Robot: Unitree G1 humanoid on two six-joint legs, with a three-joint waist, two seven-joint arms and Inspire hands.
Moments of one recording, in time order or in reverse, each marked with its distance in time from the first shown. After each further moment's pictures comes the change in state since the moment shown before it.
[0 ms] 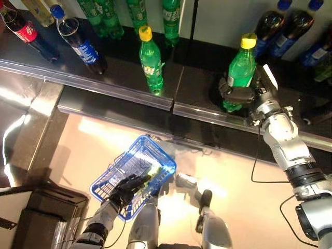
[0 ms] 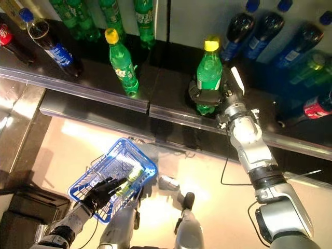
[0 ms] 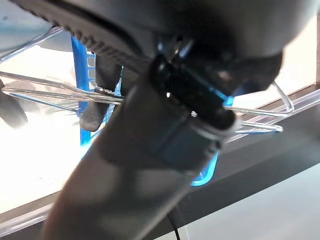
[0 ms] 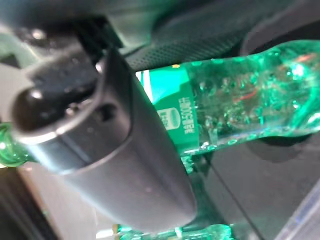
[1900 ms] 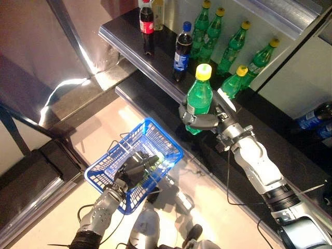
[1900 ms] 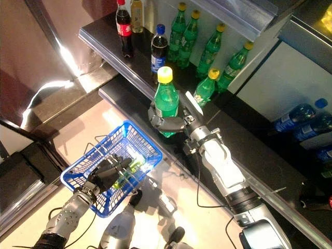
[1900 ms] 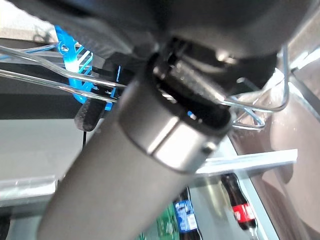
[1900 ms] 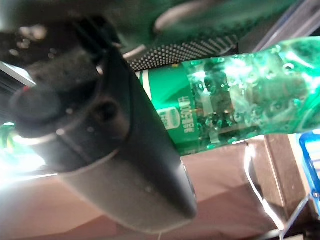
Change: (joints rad) left arm 0.173 0.083 -0.048 -0.748 -0.235 0.134 0.016; right arm 0.181 0.205 0.086 -0.277 -0.046 0.033 0.096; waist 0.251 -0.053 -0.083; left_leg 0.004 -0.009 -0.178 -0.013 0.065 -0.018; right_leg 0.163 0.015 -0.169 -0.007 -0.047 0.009
